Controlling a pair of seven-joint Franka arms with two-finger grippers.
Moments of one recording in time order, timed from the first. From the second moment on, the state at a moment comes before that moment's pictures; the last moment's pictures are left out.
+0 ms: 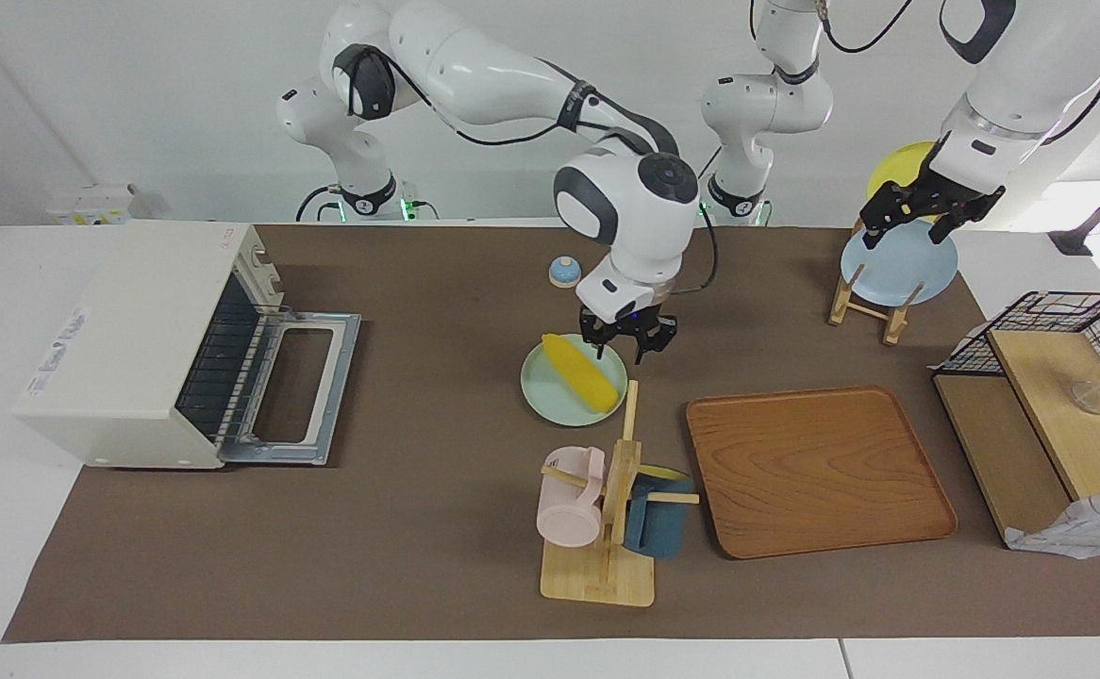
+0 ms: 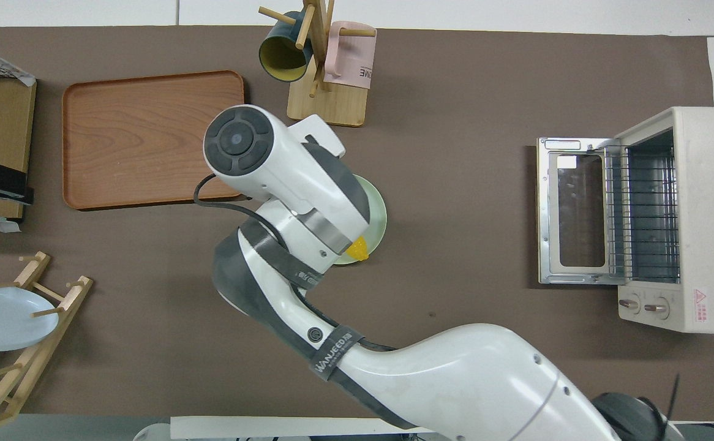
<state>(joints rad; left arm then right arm) -0.17 -0.11 0.03 -1.70 0.01 1.53 -0.12 0.62 0.58 0.04 -1.15 -0.10 1.69 0.77</state>
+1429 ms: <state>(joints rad) -0.75 0.40 0.01 -1.82 0.05 2.29 -1.22 0.18 0.27 0.04 -2.05 -0.38 2.10 0.36</state>
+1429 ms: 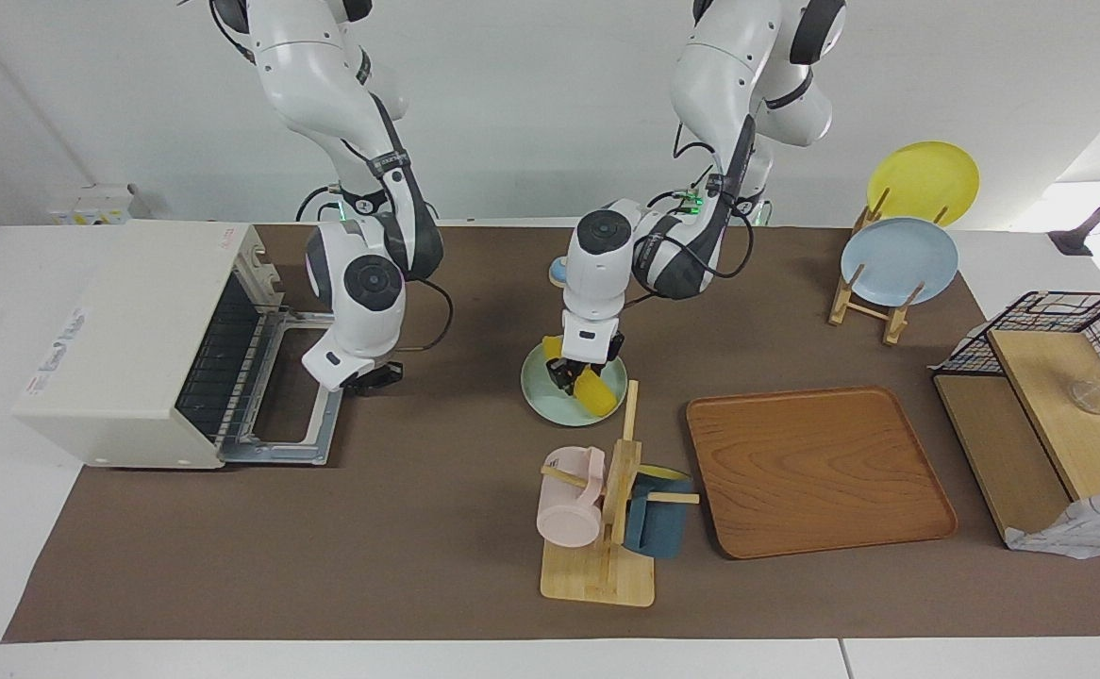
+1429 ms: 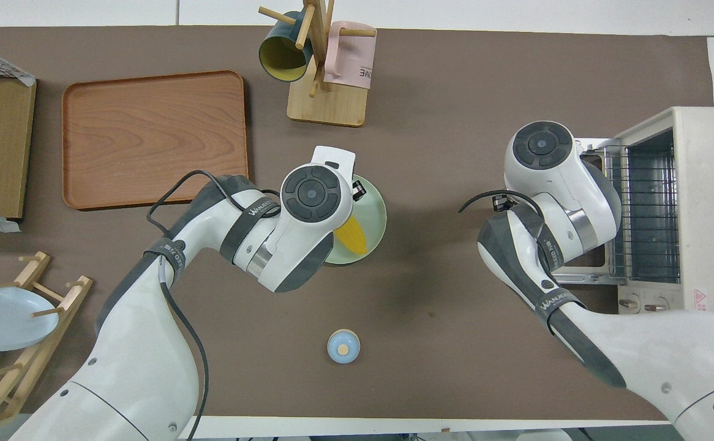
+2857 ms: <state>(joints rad) -0.13 0.34 0.04 -1.54 0.04 1.95 -0.04 -0.10 -0.02 0.05 -1.80 -0.08 1.73 -0.16</state>
